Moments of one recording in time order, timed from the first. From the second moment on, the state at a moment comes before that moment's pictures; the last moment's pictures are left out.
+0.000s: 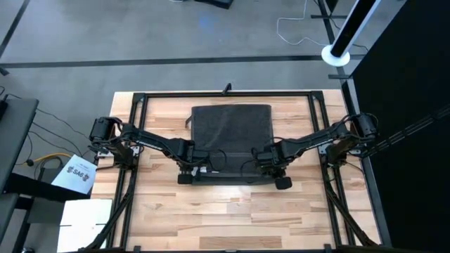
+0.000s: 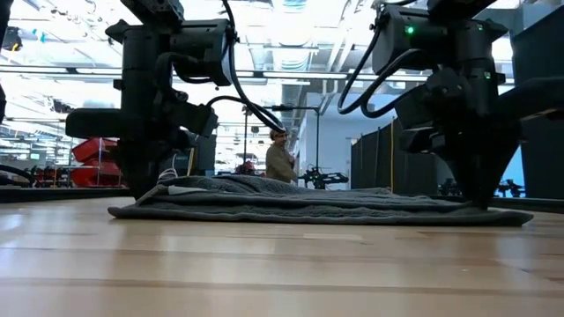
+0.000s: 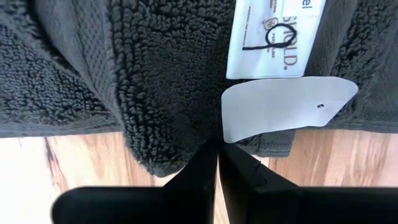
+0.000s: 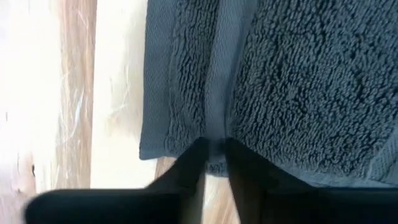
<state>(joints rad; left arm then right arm) -0.08 1.69 0.97 -0.81 -0.10 -0.07 0.13 1.62 0.91 -0.80 -0.10 -0.09</state>
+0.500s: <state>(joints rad) -0.09 1.68 1.11 -1.01 -0.19 -0.02 0.14 1.55 1.01 -0.97 -0.06 -0.06</state>
